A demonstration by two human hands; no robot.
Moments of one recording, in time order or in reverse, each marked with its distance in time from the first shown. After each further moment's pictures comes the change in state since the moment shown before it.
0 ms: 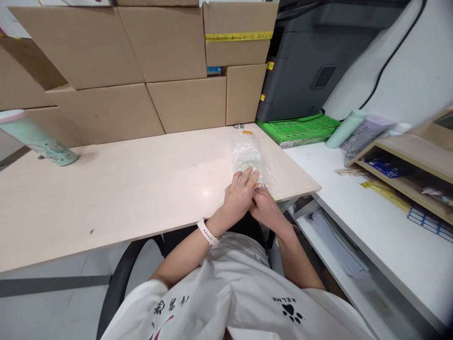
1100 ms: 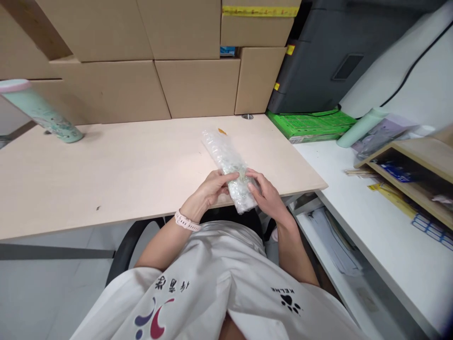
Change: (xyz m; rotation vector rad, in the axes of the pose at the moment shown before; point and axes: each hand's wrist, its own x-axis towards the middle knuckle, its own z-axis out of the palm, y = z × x) left_hand -0.015 -0.044 -0.055 -1.483 -0.162 -0.728; right_hand -0.001 0.004 -0.007 0.249 -0.009 0.106
